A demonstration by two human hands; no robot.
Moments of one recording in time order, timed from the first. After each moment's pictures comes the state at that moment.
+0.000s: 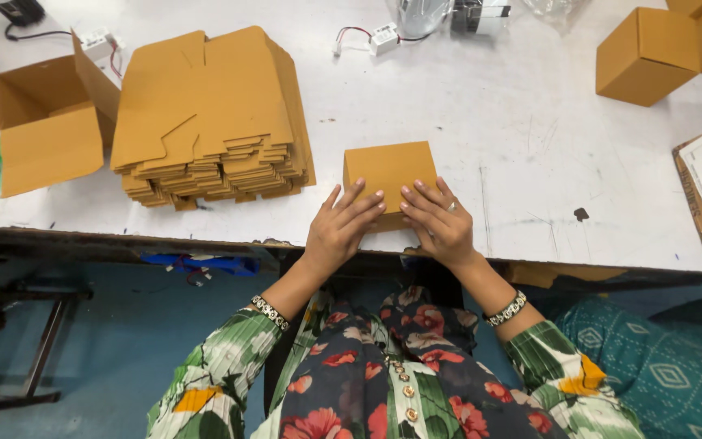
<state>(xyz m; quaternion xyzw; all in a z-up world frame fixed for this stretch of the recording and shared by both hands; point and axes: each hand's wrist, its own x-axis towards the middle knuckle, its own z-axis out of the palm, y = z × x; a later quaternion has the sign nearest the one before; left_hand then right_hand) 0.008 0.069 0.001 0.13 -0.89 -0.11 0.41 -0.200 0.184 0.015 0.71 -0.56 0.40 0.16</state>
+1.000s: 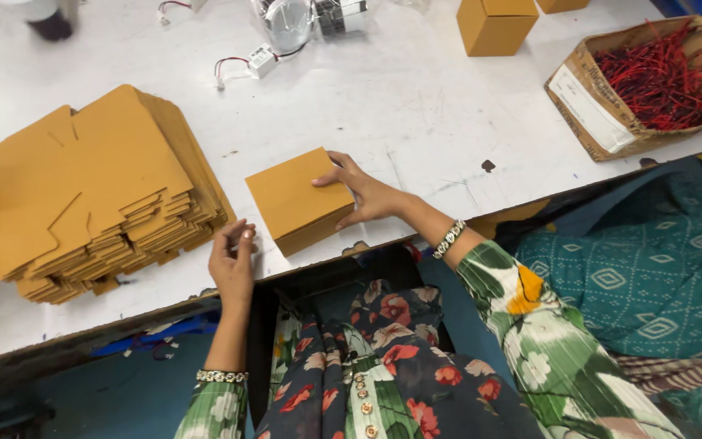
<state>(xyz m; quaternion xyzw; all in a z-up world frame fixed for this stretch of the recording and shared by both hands) 0.030 0.033 -0.059 0.36 -0.64 -0.53 0.43 -0.275 0.147 -0.008 0.69 -0.55 0.37 -0.29</state>
